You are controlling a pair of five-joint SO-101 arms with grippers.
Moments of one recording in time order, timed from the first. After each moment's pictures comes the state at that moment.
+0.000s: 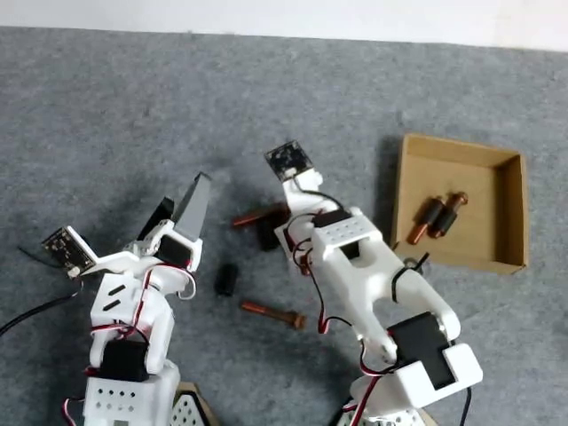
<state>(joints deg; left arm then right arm) -1.4 -103.8 95.8 29.0 49.8 -28.8 0.9 39.6 33.3 10.4</state>
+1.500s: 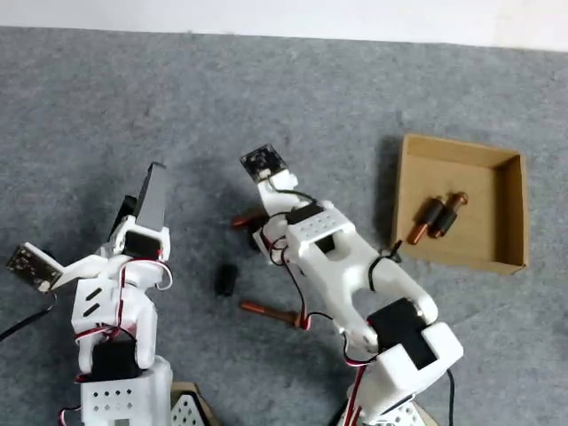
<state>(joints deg) -12.1 -103.8 95.8 26.9 55.3 -34.5 8.4 31.3 38.3 4.7</state>
